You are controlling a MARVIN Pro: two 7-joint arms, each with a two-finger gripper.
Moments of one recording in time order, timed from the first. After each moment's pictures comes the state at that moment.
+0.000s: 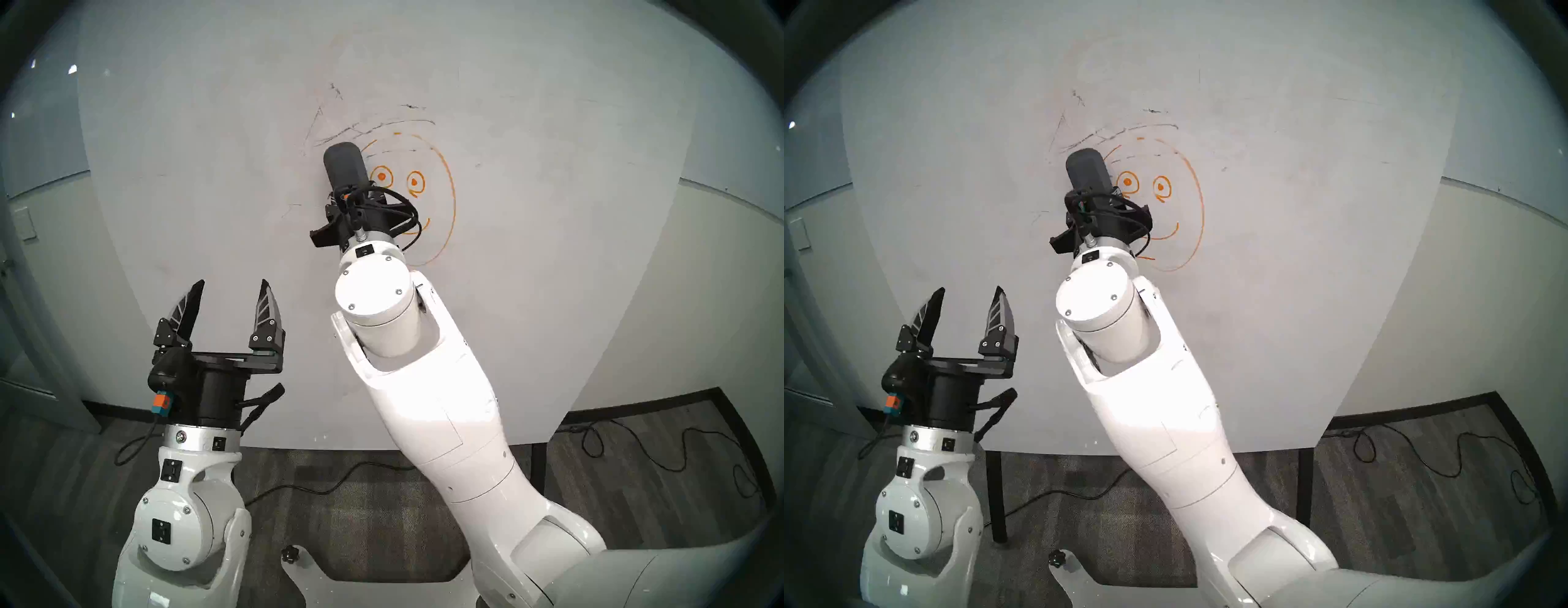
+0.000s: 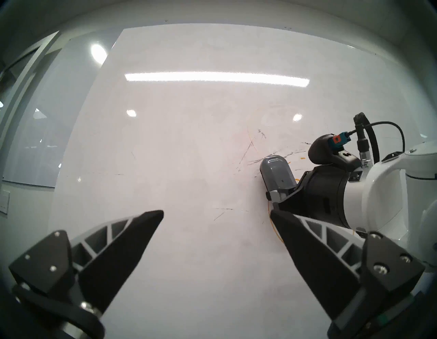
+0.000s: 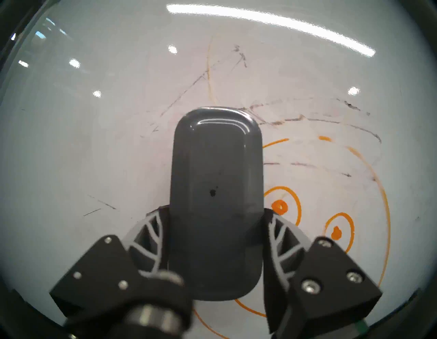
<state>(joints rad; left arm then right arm) 2.15 -1.45 -1.59 -2.35 -0.09 -0.37 0.09 -1.09 -1.77 1.00 -1.68 -0.34 0.46 -0.25</state>
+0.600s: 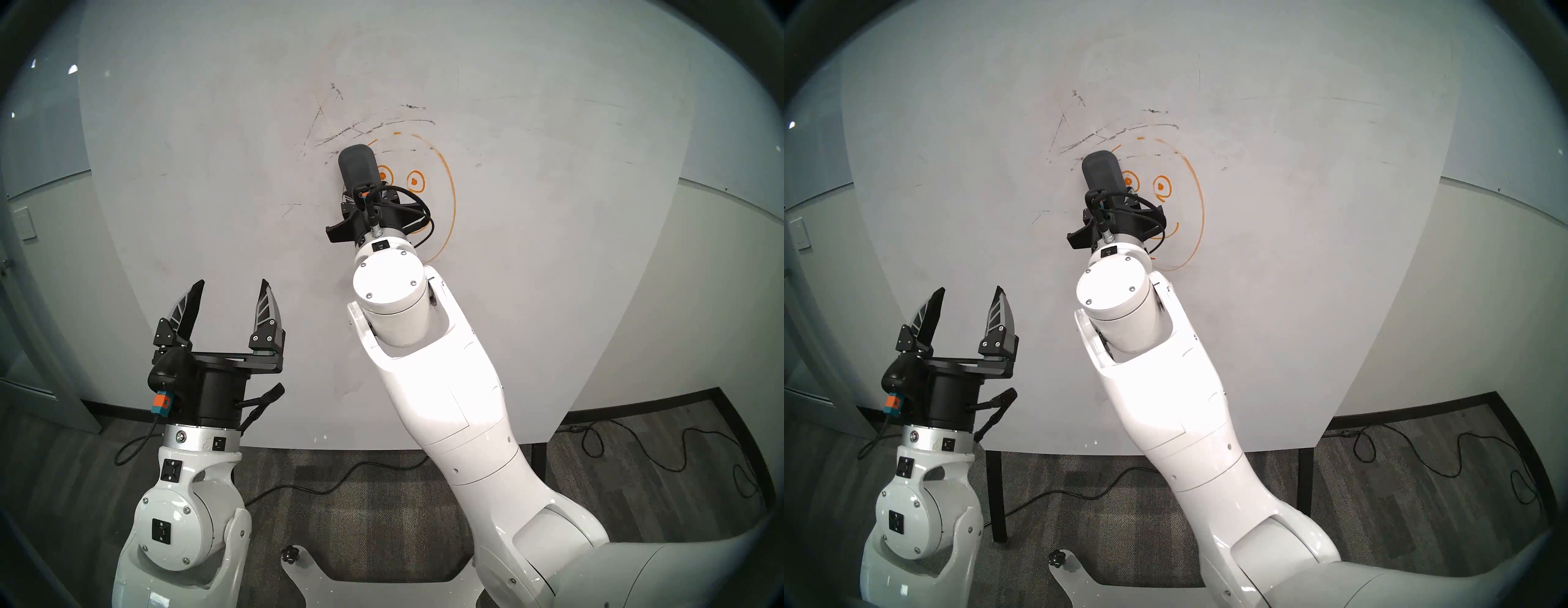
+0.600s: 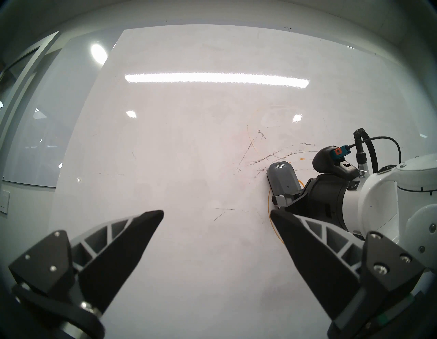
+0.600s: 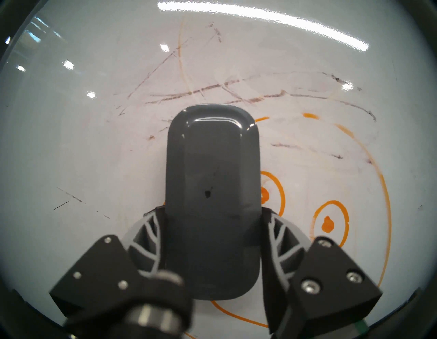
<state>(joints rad) 2.15 -1.45 -1.59 -2.35 -0.09 -0.37 0.09 -1.06 -1.76 1.06 -1.64 -0.31 0.42 -0.23</state>
